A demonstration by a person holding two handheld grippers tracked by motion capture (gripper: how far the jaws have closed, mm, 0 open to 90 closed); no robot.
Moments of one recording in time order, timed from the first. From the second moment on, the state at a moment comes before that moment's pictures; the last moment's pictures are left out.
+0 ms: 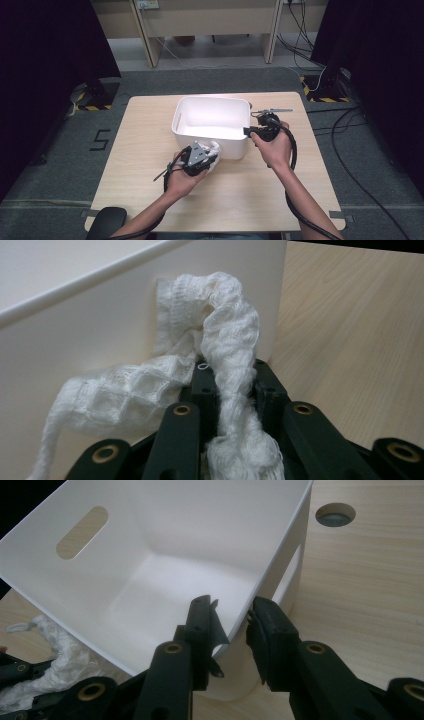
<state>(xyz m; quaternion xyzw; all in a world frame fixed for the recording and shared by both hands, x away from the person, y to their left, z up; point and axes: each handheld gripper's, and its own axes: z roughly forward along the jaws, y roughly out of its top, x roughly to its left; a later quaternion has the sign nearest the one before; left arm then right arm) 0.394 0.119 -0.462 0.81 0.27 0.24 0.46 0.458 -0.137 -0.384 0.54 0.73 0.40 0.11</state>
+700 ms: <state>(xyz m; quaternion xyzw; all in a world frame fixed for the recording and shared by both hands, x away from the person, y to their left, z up) 0.398 0.121 -0.484 0.82 0.27 0.24 0.44 0.458 -0.137 -0.384 0.54 0.73 0.40 0.12</state>
